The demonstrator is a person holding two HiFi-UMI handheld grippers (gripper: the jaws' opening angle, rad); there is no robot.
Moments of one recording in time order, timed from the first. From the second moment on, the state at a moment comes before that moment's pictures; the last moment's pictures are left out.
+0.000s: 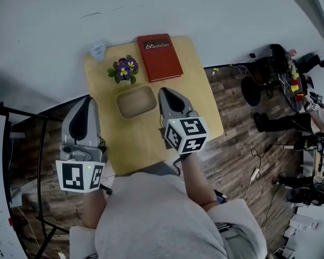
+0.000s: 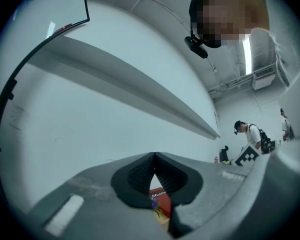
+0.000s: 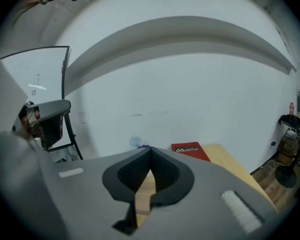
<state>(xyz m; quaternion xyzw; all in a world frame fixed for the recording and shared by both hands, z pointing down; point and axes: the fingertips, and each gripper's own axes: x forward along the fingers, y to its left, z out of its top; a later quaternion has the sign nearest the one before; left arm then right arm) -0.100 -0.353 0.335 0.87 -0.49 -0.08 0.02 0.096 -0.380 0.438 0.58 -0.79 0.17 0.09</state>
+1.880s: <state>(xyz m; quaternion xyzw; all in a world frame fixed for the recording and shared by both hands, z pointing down) -0.095 -0.393 0.409 0.83 -0.55 -0.01 0.08 0.114 -0.389 0.640 0.45 -0.74 0.47 0.16</state>
